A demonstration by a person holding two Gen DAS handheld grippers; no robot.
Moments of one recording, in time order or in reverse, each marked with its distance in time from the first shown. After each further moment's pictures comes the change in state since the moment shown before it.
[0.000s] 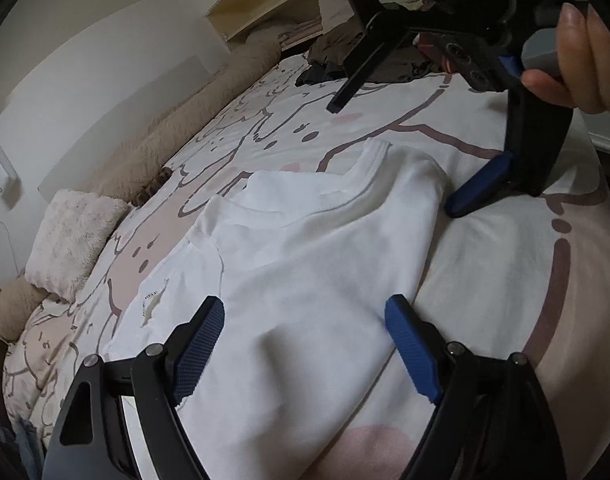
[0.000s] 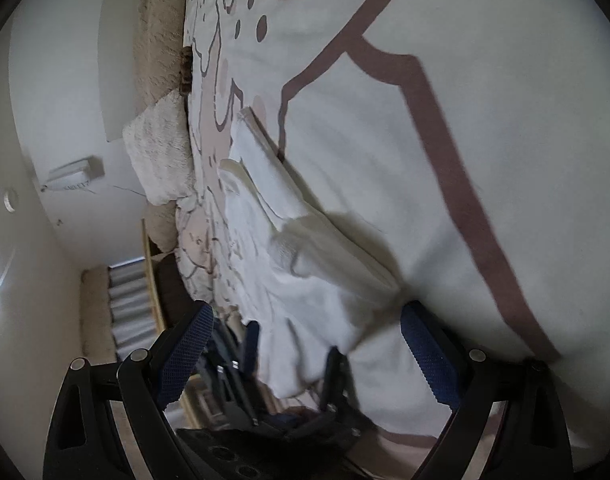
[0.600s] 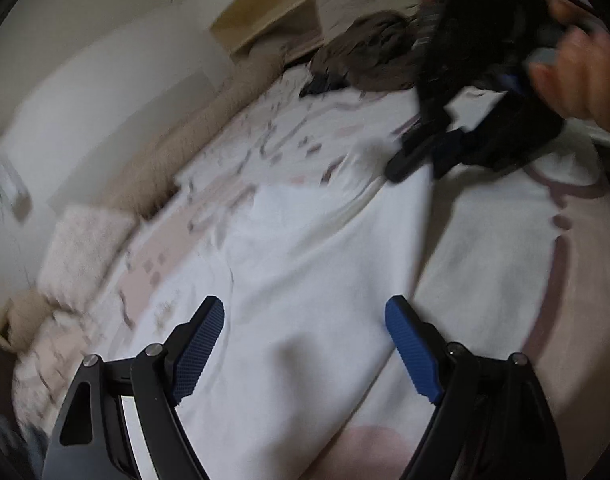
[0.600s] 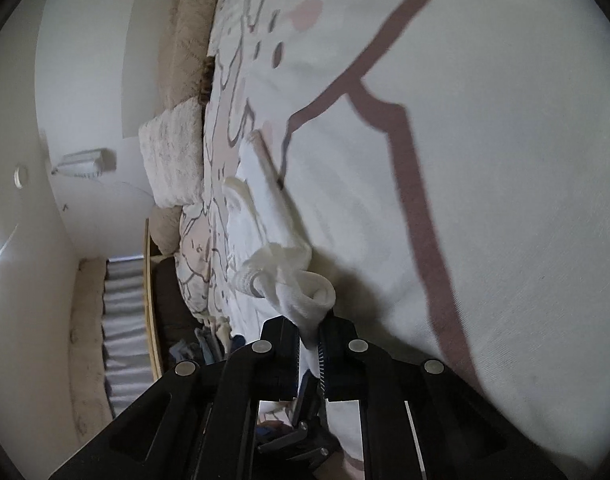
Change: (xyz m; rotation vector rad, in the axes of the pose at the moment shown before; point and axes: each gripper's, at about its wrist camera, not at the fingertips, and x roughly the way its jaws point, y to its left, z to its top) left arm -0.018 -0.016 0.001 0.062 -0.073 0.049; right arm -0.008 0.003 0.001 -0.129 -0.069 0.009
